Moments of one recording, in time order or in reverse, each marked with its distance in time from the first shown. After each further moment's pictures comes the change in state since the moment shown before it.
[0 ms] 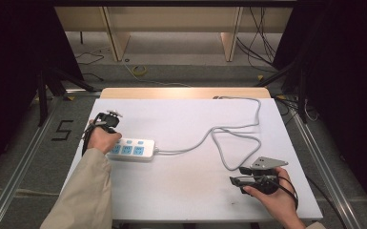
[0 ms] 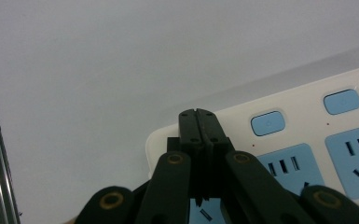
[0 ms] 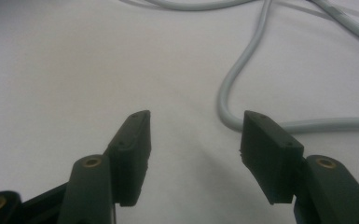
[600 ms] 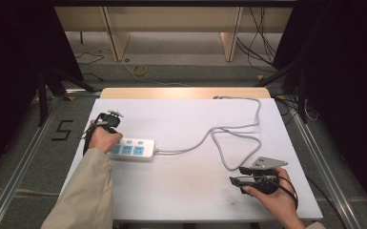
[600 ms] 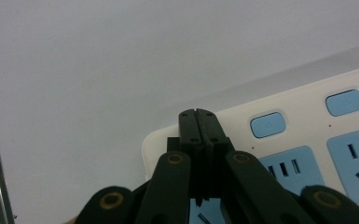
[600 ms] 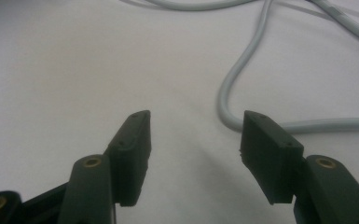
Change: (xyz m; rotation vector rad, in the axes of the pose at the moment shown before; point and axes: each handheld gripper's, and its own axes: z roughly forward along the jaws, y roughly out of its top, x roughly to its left) left arm -0.002 0.002 0.004 0.016 -0.004 0.004; right arm 0.000 0.000 0.000 0.000 -0.001 -0.004
